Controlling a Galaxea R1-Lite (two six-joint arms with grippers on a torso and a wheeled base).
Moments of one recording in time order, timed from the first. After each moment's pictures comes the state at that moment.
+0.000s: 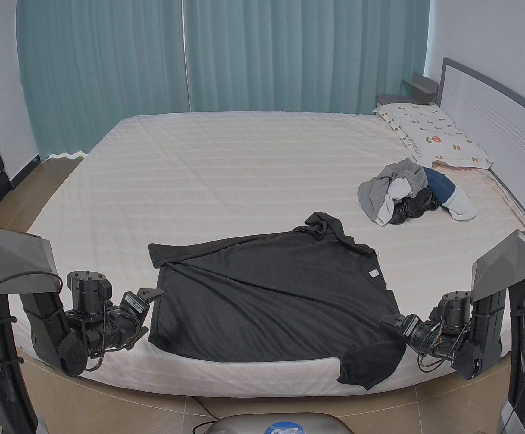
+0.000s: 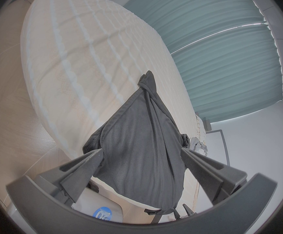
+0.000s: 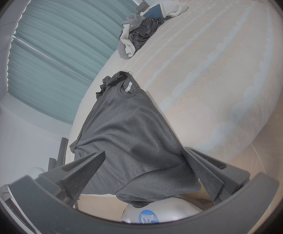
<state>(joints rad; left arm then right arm) -0.14 2.19 -0.36 -1.26 -0.15 -1.13 0.14 2.48 -0.31 -1.55 0.18 0.82</state>
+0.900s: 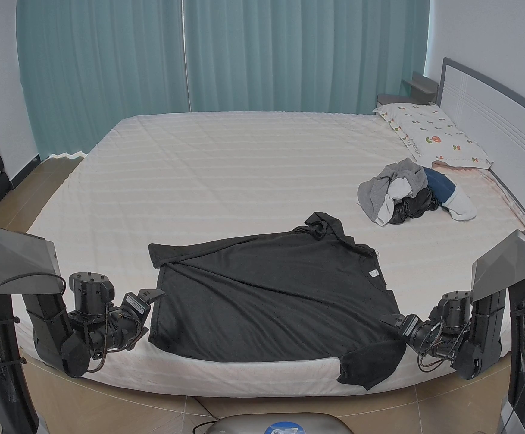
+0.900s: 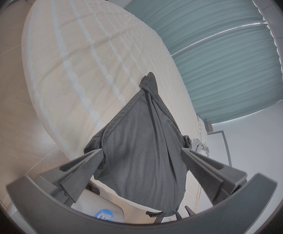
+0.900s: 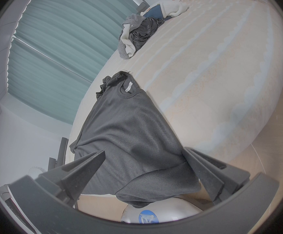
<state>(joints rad) -0.15 2.21 -0.36 -1.27 -0.12 -1.13 0.14 2.48 -0.31 -1.55 0.18 0.82</state>
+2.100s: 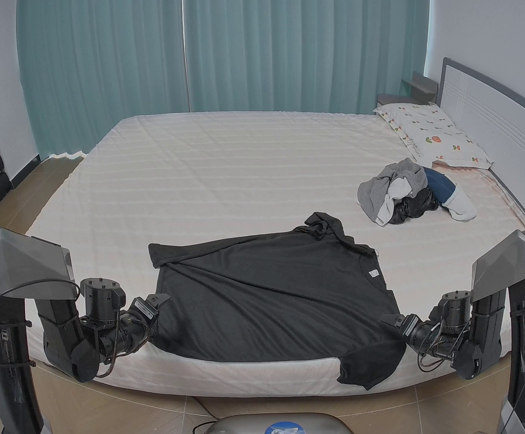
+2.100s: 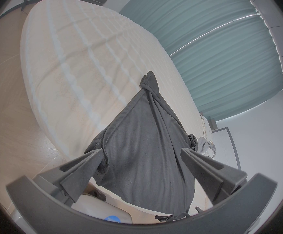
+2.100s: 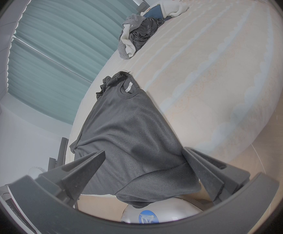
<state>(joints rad) -0.19 2.27 -0.37 -1.32 -0.04 -1.08 0.14 2.48 -0.31 -1.55 0.18 0.82</state>
